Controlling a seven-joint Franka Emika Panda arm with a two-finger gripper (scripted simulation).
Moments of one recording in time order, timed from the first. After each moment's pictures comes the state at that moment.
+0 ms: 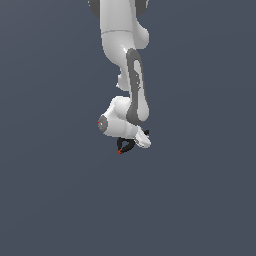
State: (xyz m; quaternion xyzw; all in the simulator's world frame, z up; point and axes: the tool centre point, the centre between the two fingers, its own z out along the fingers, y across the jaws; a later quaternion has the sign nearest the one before) arm -0.124 0.089 0.024 -0.78 0.47 0.34 0.22
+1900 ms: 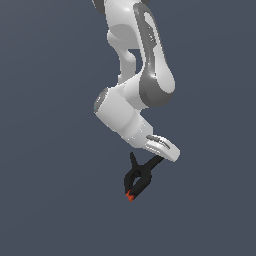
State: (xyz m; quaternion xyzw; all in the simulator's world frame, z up) arm 0.089 0.121 0.187 -0.85 0.35 0.04 0.38
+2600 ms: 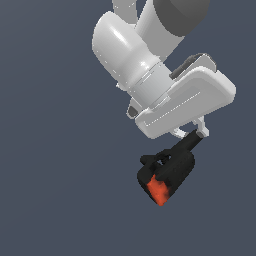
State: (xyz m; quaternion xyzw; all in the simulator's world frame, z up) arm 0.141 0.143 0.378 -0.84 0.24 -0.18 0.46
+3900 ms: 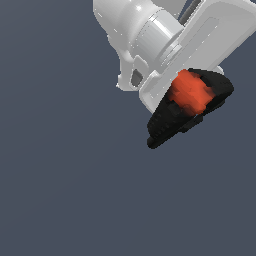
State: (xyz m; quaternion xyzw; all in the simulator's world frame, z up) arm 0.121 0.149 0.459 -0.81 0.18 -0.27 0.49
